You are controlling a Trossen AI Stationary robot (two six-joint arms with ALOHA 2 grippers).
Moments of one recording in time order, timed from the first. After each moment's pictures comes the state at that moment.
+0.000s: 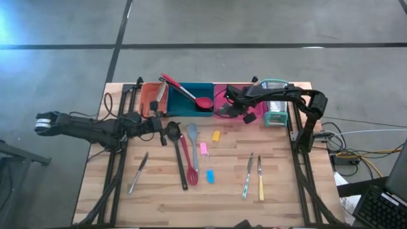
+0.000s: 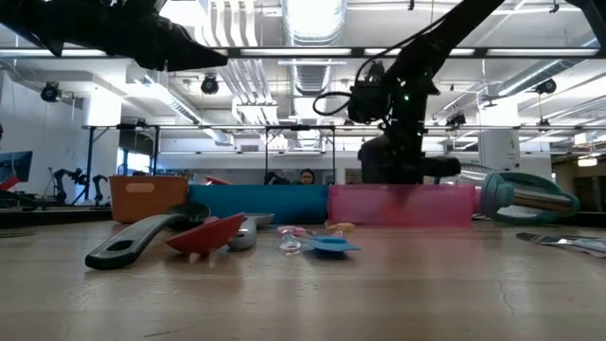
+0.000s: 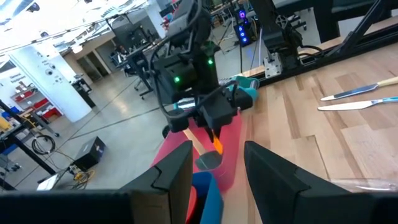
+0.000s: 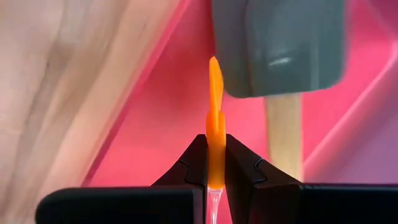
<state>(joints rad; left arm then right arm) 0.02 0.82 0.42 0.34 -0.30 0.44 -0.50 1.82 1.17 -0.70 0.21 -1.04</state>
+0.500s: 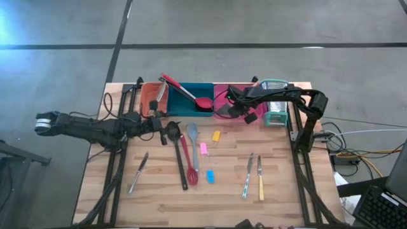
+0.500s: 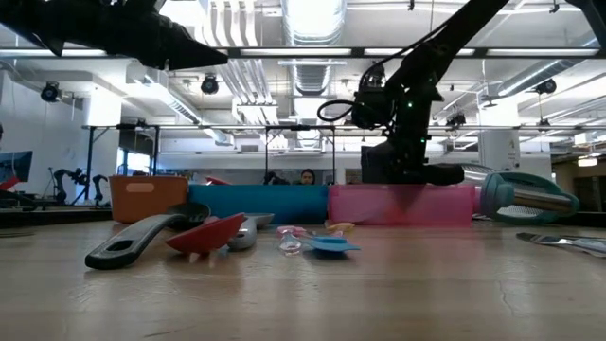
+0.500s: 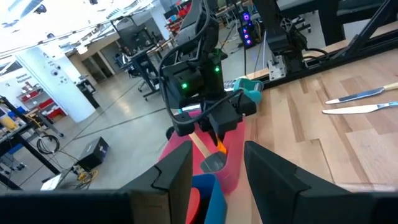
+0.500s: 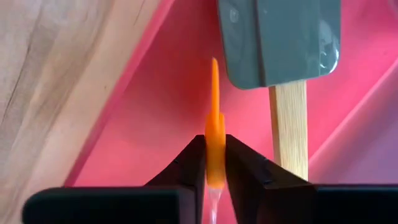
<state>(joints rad) 0.02 0.82 0.42 0.36 -0.31 0.43 -0.51 1.82 1.12 -0.64 0.23 -1.08</state>
